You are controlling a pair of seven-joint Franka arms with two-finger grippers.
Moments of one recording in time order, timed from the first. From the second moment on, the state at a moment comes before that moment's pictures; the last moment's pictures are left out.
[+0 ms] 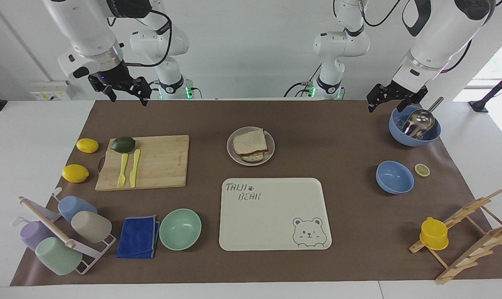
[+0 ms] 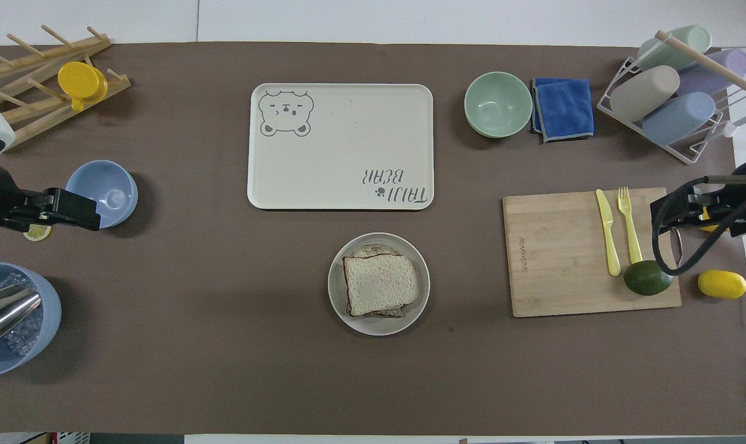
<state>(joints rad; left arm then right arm) -0.08 -0.07 -0.03 -1.68 -0.03 1.51 -0.05 0.01 -0.02 0.03 -1.60 -0.07 1.39 0.09</state>
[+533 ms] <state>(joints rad) -0.26 -0.08 -0.06 -1.98 -0.12 1.85 -0.23 0.09 -0.01 -0.07 -1.60 -0.07 1.40 0.01</state>
